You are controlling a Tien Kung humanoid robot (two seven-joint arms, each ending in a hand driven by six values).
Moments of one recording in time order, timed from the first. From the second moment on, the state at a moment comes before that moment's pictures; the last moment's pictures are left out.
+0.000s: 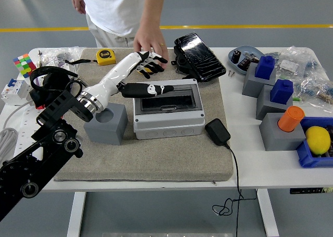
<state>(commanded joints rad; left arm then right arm) -0.39 0.20 -1.10 -1.52 1.62 0.10 0.01 0.10 -0.06 1.36 0.18 -1.34 0.07 -0.23</state>
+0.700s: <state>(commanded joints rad) -0.15 0.14 -1.42 -1.39 1.08 0.18 -0.29 0.10 -0.06 1.38 0.18 -1.35 0.07 -0.23</state>
